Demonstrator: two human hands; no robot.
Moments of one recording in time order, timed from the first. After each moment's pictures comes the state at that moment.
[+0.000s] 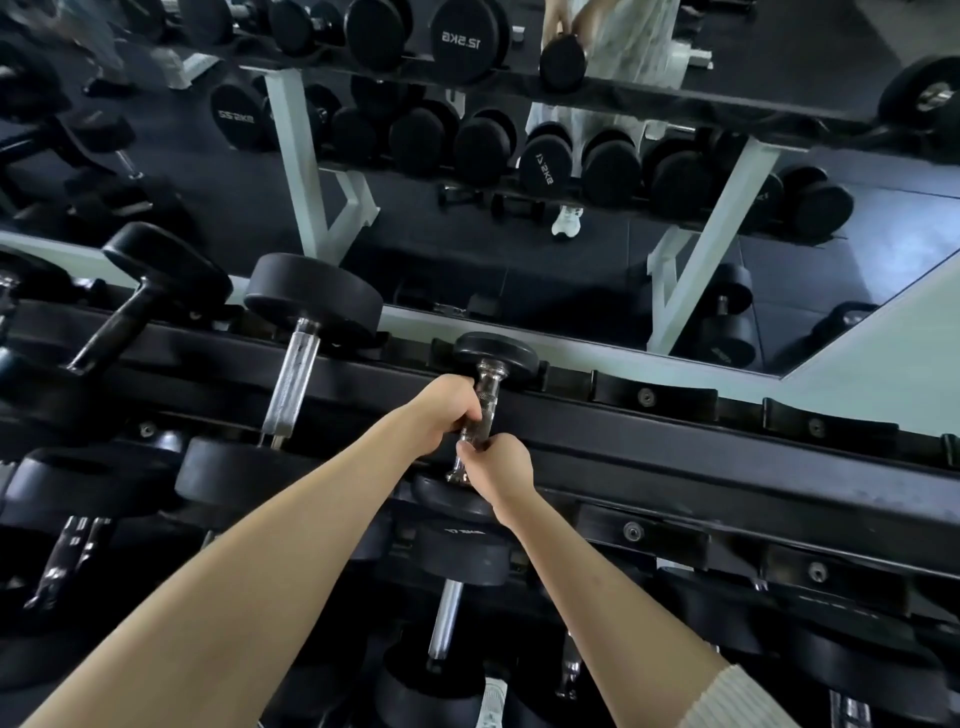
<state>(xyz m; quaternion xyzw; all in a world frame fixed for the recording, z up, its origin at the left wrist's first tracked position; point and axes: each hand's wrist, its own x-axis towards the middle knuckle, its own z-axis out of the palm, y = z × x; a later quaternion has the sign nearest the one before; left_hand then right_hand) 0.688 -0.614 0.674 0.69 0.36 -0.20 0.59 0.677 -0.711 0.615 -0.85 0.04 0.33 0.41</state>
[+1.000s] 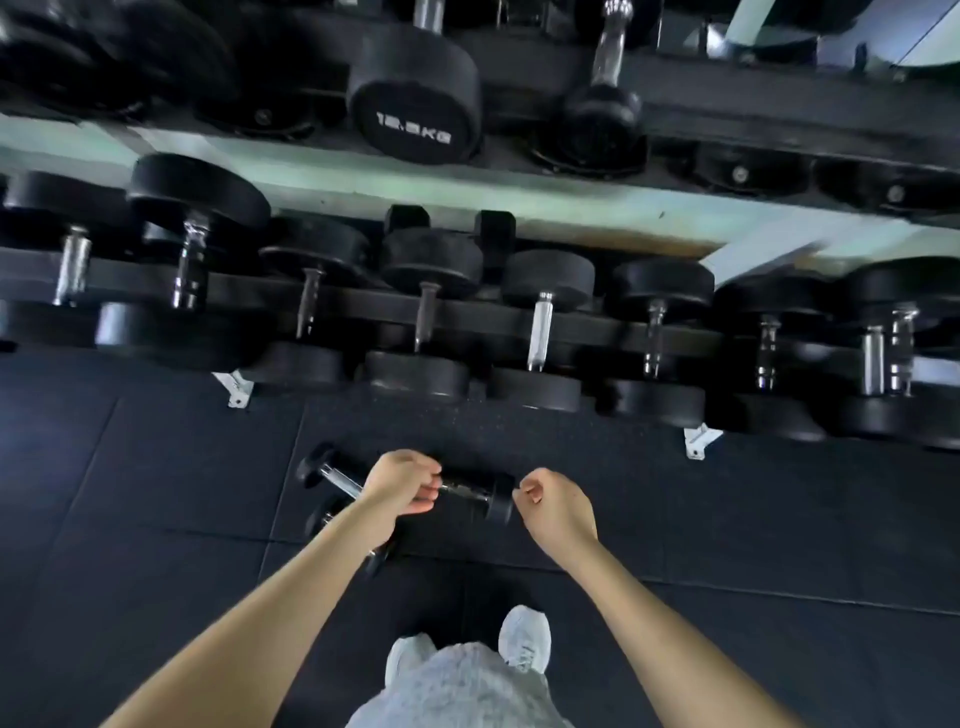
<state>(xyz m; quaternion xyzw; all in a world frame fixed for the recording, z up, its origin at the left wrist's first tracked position) 0.174 -0.602 0.492 0.59 0.48 -0.23 0.61 0.207 -0.792 0.482 -0.91 -0.03 0.32 0.26</state>
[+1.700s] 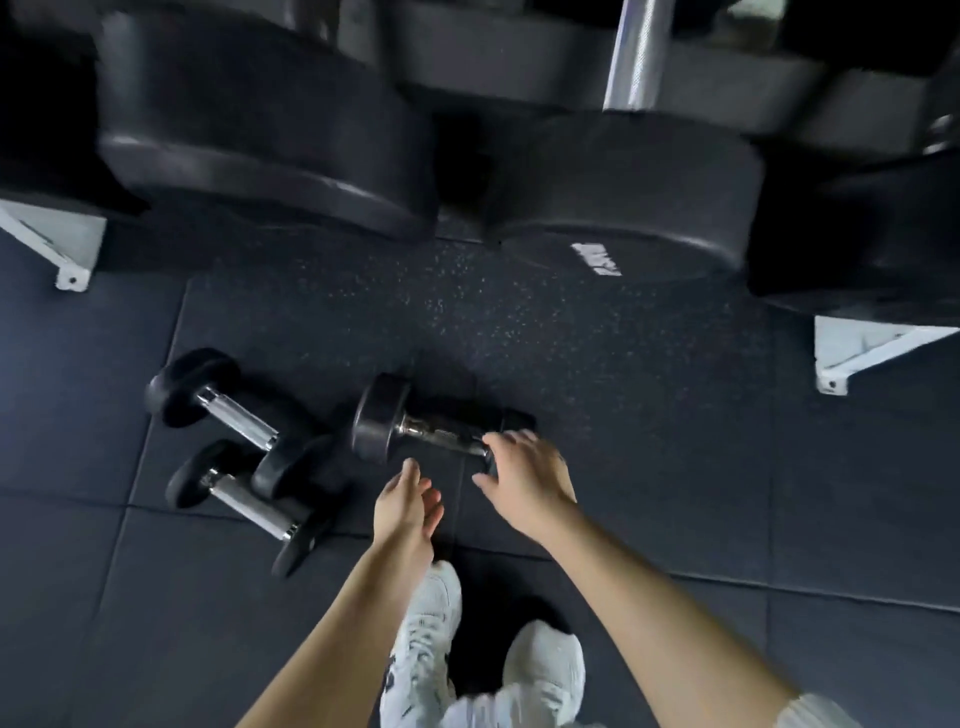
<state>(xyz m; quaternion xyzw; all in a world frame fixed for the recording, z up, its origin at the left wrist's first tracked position) 0.159 -0.676 0.065 0.32 0.68 -0.08 0.65 0.236 -0.782 0.087 -0.90 -0.24 0.36 0.09</state>
